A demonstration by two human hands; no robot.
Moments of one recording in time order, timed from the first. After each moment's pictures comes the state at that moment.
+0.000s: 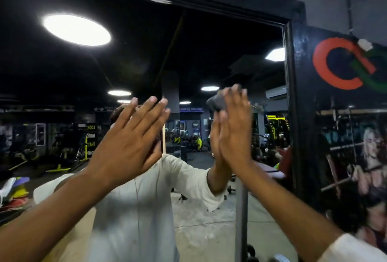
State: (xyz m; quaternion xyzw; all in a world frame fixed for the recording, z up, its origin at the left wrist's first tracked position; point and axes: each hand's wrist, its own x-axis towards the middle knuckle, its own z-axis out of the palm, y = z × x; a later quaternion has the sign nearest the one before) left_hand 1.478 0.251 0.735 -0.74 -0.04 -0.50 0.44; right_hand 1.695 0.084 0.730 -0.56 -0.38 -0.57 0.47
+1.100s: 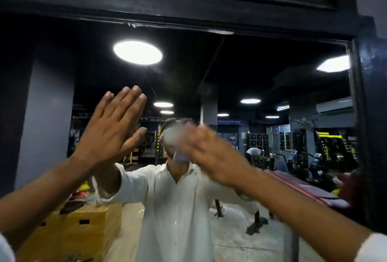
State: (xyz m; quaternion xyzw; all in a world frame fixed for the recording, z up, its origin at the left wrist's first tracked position) left_hand 1.319 0.345 0.774 -0.74 -0.17 -0.52 0.39; right_hand 1.585 0.166 0.742 -0.41 -0.66 -0.62 0.11
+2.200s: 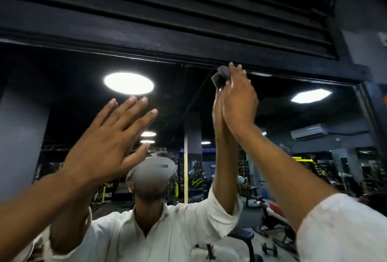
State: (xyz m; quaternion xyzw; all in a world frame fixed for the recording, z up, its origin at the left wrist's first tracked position) left_hand 1.220 0.437 0.841 -0.73 -0.10 -0.53 0.43; right_hand 1.453 0.244 0.931 -0.47 -0.35 -0.58 0.57
